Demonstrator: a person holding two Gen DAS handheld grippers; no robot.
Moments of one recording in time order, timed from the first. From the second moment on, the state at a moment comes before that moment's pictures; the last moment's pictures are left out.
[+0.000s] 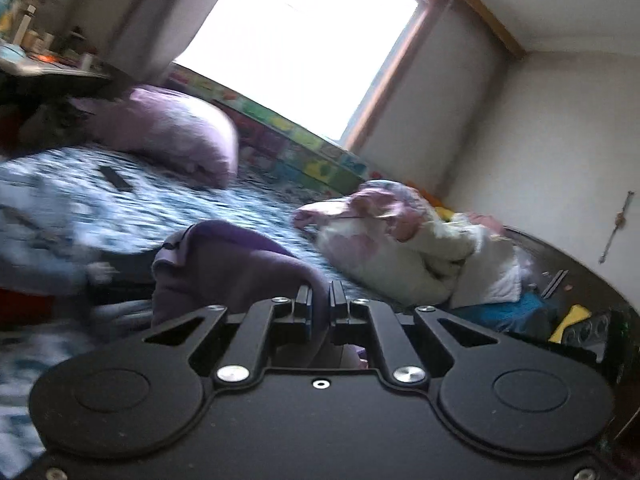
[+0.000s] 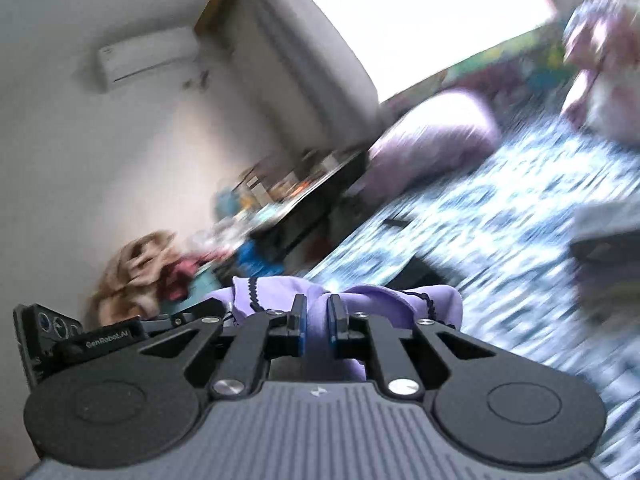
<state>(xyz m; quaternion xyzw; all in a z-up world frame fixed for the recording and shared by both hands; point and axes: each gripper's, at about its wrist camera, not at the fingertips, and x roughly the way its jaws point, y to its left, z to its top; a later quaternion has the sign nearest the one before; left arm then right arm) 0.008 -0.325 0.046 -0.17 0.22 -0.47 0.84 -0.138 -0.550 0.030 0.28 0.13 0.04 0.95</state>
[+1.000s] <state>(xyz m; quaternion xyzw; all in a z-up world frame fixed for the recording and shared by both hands) 0.018 -0.387 -0.111 -0.09 0.41 -0.41 0.81 -0.189 -0.640 -0.149 0.34 0.28 -0.11 0.89</state>
